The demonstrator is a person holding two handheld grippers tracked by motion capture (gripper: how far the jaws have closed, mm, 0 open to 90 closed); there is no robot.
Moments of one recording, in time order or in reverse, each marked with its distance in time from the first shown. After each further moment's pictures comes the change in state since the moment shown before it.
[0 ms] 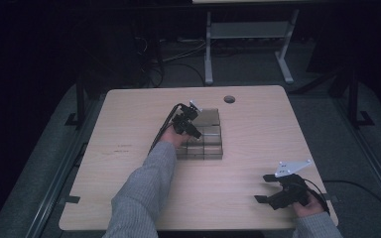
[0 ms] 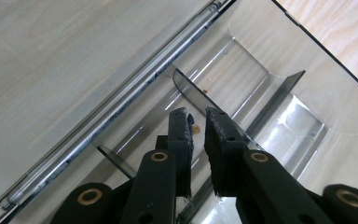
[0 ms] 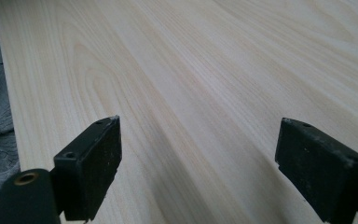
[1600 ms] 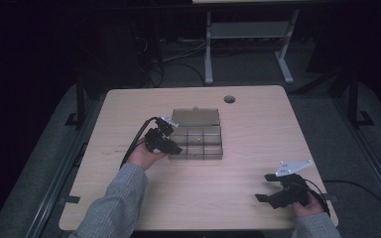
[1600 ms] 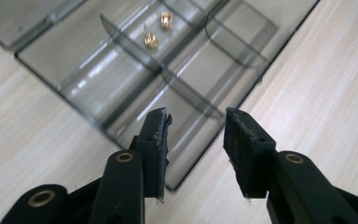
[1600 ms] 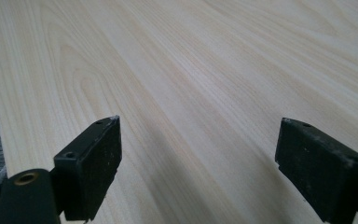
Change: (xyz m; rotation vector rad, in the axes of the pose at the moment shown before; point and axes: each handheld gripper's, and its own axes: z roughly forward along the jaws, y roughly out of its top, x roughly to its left) left arm -0.018 -0.089 -0.072 -0.048 0.023 0.071; right arm -0.001 -0.002 0.000 0.000 -0.036 0.022
